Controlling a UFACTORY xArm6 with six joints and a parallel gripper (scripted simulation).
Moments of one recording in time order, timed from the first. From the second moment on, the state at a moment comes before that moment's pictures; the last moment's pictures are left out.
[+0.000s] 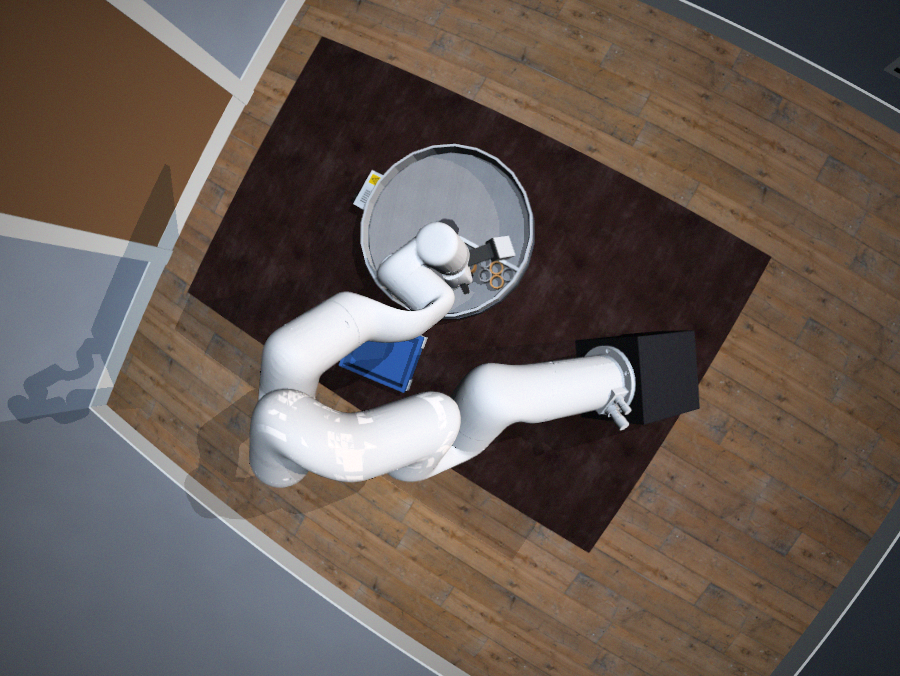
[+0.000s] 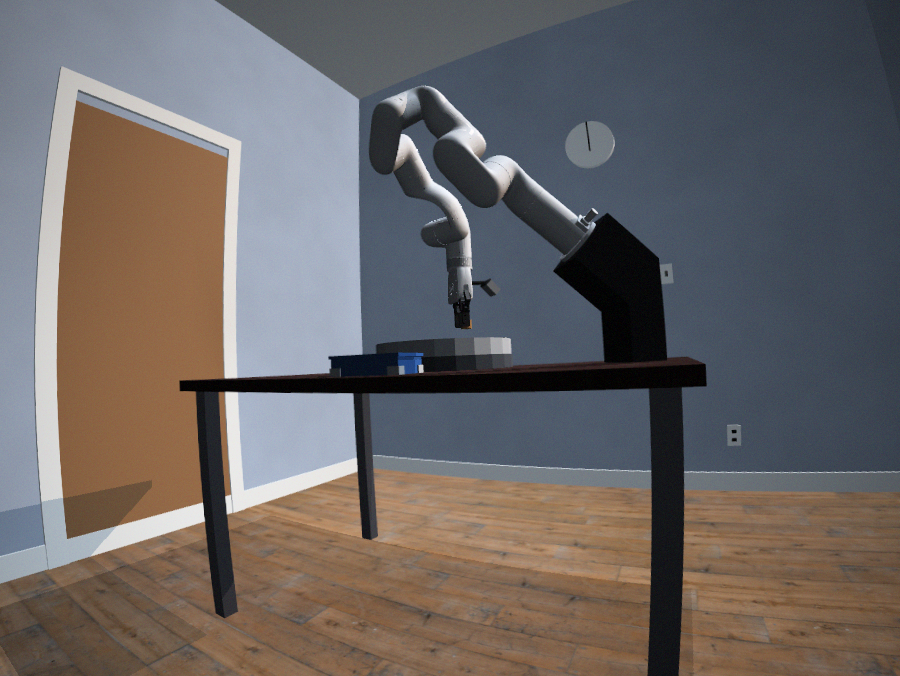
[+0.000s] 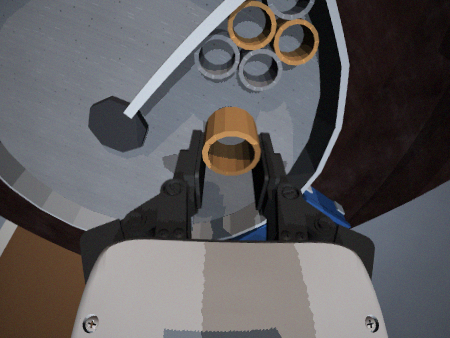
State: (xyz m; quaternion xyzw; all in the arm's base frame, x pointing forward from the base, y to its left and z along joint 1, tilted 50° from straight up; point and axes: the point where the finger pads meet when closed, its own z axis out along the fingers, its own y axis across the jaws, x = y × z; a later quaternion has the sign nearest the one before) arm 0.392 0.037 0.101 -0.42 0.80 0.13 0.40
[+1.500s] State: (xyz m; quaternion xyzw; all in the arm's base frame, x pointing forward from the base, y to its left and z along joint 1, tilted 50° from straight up) arm 0.383 0.224 0.252 -0.42 0.79 0.13 0.41
